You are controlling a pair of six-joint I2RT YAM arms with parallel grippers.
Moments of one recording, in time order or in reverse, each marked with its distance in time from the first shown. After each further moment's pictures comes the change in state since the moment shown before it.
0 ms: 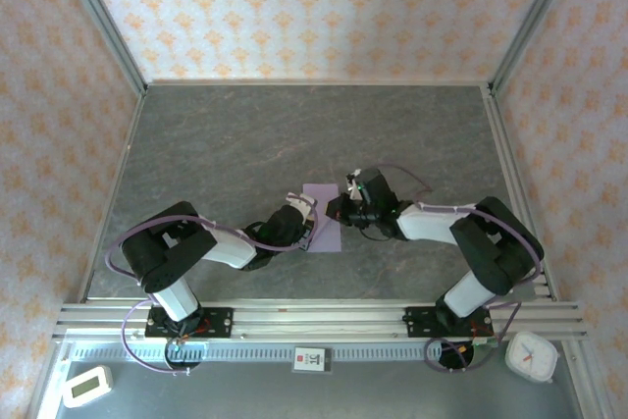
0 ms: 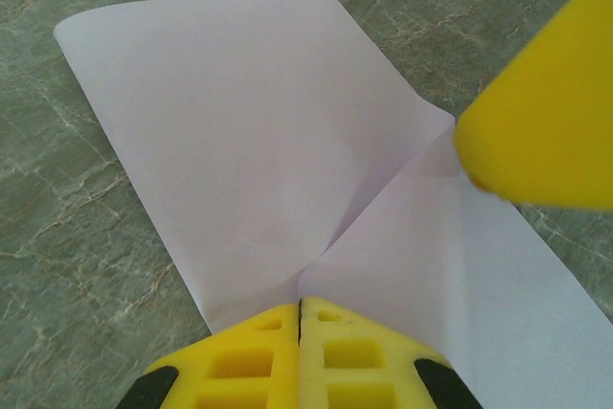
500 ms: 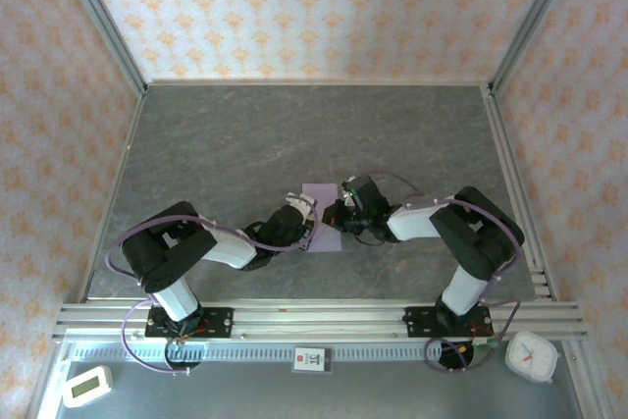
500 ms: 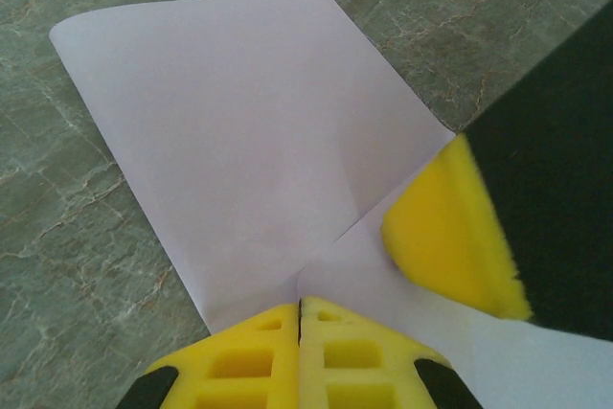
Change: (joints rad) left arm 0.000 0.000 0.000 0.000 -0.003 0.000; right arm 0.031 0.129 0.000 0.071 0.036 0.030
